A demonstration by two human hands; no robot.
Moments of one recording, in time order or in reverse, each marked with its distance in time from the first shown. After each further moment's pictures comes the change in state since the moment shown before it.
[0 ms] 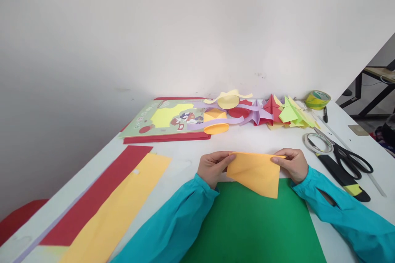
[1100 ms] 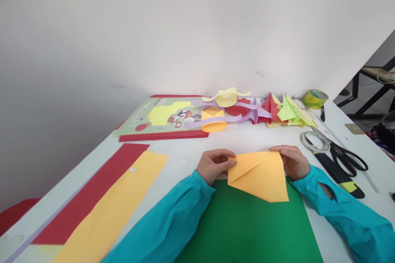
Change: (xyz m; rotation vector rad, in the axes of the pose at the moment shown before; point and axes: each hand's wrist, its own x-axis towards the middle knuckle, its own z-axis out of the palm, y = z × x) left_hand 0.004 0.001 -0.006 0.080 -0.136 -0.128; right_hand -0.001 -0.006 -0.006 0.288 -0.160 0.097
